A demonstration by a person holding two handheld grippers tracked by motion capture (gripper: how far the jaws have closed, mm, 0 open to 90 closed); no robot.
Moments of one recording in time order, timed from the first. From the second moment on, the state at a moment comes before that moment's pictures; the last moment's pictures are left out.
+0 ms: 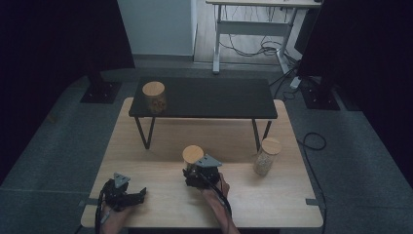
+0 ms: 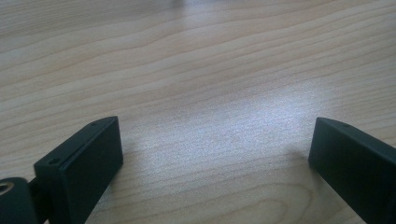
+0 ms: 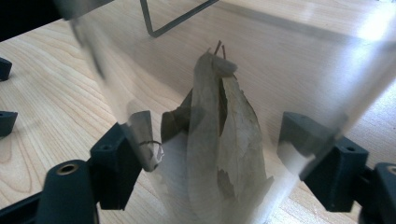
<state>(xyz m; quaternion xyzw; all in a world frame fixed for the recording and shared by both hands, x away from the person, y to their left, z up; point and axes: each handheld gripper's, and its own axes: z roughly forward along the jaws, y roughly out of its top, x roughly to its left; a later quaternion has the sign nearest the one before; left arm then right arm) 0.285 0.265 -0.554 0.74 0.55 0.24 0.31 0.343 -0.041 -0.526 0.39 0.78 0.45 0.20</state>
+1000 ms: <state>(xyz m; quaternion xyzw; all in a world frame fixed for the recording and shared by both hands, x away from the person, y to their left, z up) 0.285 0.265 -0.554 0.74 0.55 0.24 0.31 0.337 -0.040 -0.506 0.38 0.78 0.45 0.21</state>
